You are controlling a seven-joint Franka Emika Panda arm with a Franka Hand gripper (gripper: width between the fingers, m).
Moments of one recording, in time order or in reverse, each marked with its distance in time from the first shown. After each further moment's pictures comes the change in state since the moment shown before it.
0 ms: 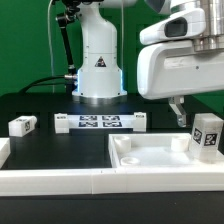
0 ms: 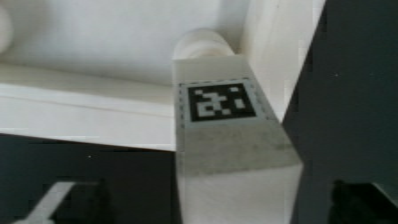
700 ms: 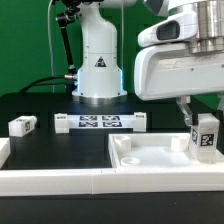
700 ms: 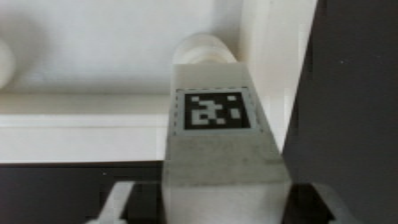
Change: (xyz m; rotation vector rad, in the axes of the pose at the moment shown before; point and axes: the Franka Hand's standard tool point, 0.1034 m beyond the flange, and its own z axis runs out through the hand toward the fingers) arm 0.000 0.003 0.000 -0.002 0.000 0.194
